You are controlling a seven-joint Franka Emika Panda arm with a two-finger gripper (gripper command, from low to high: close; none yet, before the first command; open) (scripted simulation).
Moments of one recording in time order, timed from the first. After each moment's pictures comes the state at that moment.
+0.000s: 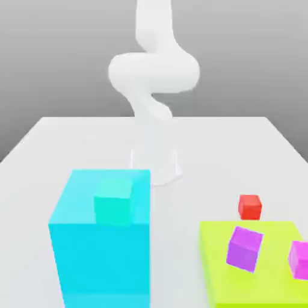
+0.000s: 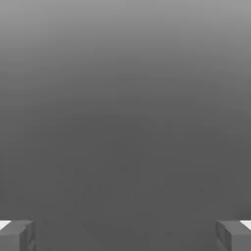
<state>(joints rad) 0.07 -0.73 0.00 -2.36 0.01 2.35 0.73</state>
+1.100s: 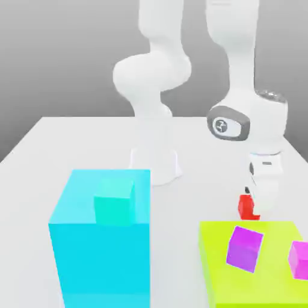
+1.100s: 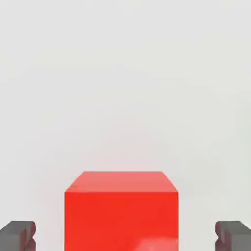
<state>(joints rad) 0.83 0.25 0.01 -2.88 -0.19 3.13 0.30</state>
